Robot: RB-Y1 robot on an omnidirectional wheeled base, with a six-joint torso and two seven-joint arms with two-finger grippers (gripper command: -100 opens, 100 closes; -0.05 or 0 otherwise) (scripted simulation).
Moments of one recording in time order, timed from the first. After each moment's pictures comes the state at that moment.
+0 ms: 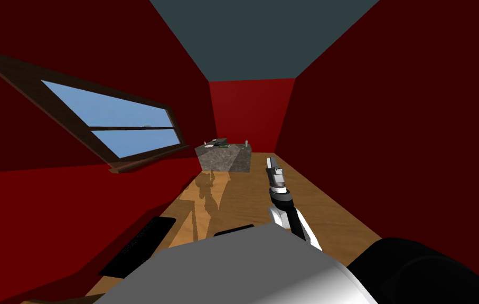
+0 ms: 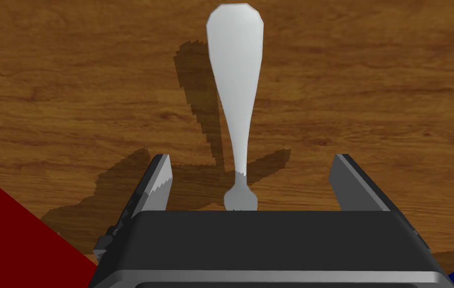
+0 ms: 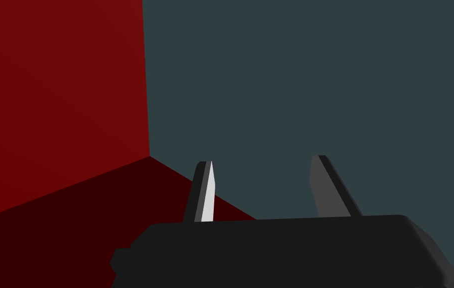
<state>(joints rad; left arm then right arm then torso) 0.76 0.71 -0.48 -0.38 0.07 -0.67 0.31 0.50 -0.03 0.05 -2.32 0.09 -0.60 0.13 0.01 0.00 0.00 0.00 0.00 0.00</state>
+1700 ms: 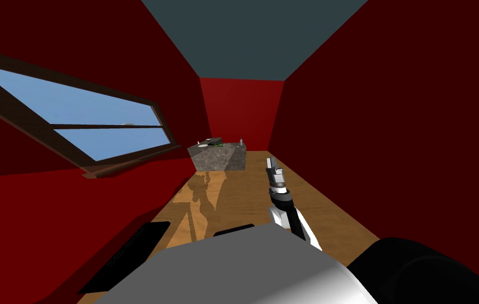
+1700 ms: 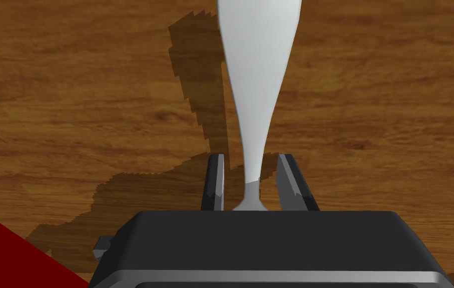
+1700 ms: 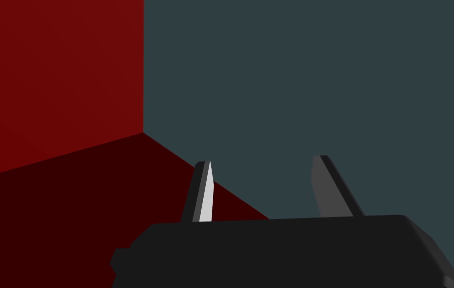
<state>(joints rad) 0.66 0.66 -0.49 -0.31 0.03 -0.61 0.41 0.50 -0.03 0.05 -2.32 0.09 -0.60 0.13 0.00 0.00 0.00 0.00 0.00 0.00</state>
